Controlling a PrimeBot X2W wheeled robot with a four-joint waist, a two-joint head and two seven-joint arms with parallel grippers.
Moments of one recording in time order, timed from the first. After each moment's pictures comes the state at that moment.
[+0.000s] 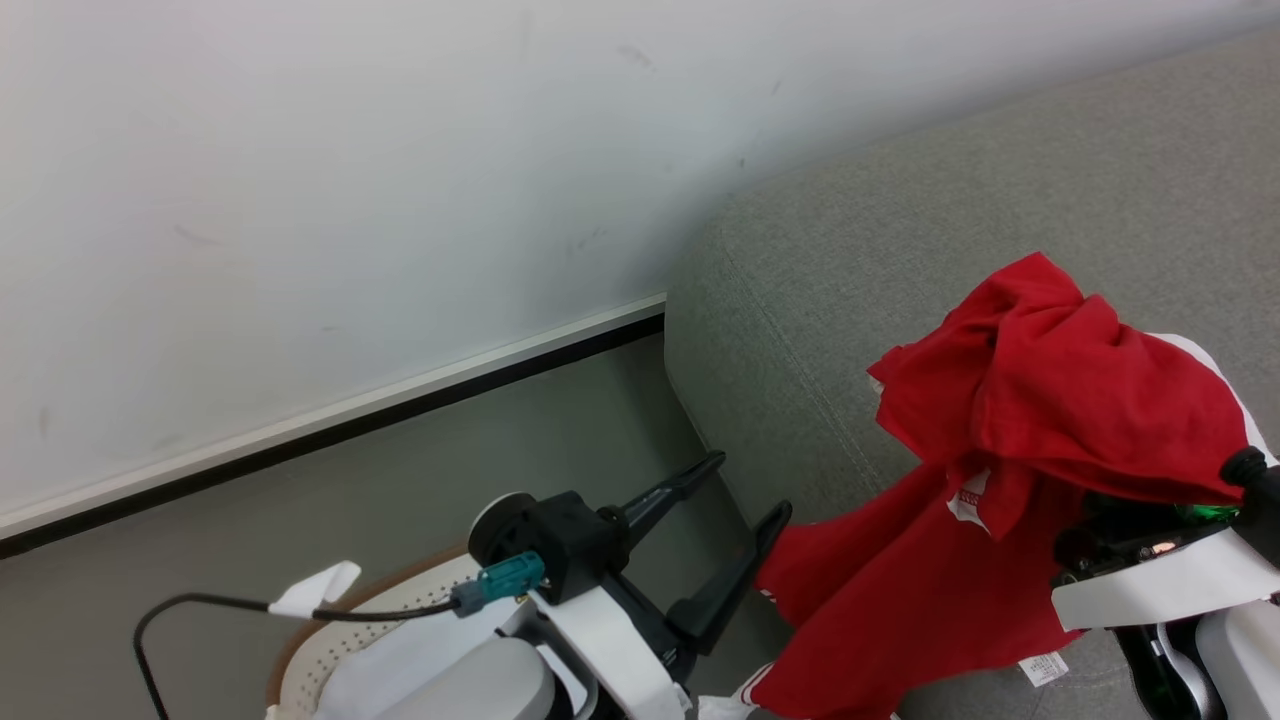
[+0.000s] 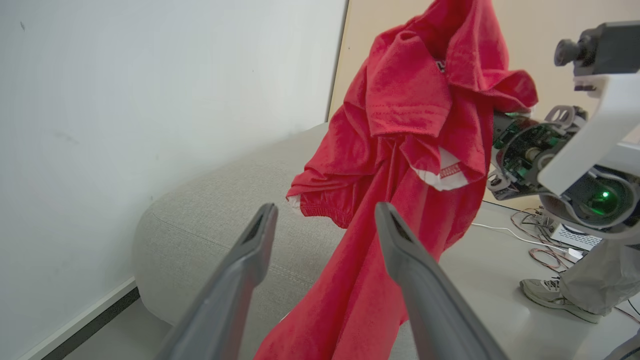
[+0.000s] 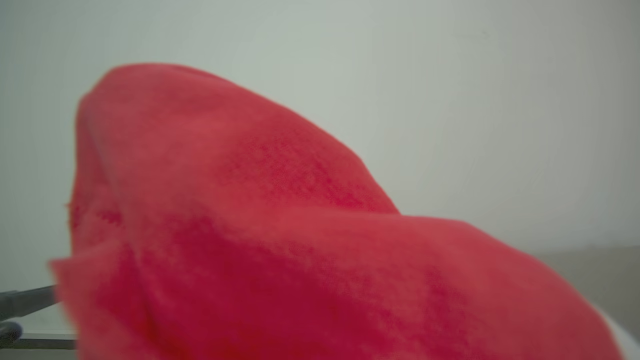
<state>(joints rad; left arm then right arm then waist) -0.56 0.29 -0.94 0.19 -0.63 -0.05 -0.26 -0.34 -0.33 0.31 0.13 0.54 0.13 -0.26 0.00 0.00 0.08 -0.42</state>
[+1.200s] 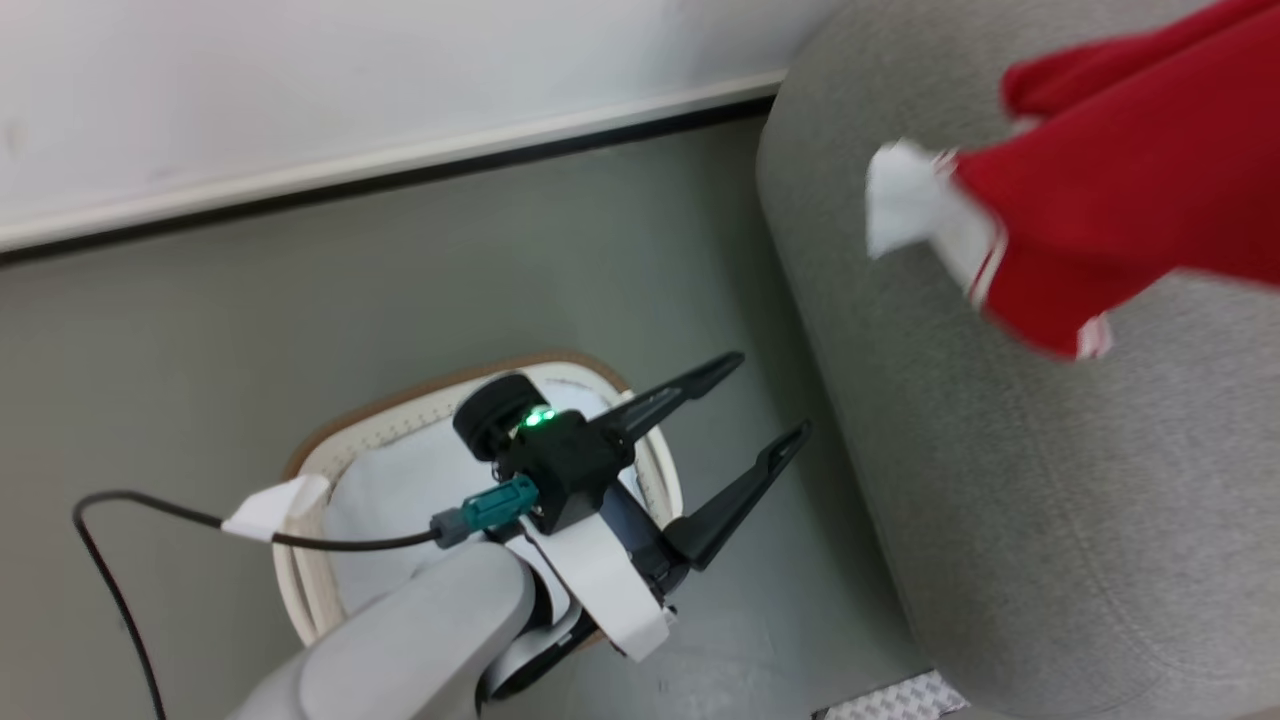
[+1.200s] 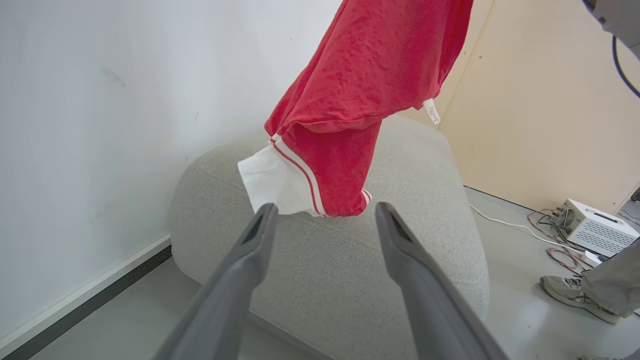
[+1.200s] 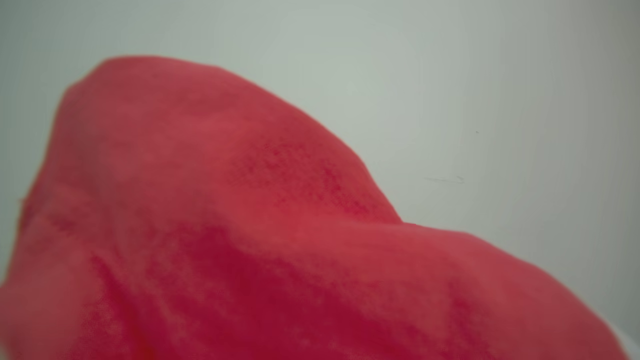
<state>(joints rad) -0.71 0.34 -0.93 0.12 -0.54 -0.11 -0.24 -0.93 -0.56 -0.02 0.07 0.77 0.13 -0.07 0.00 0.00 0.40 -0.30</state>
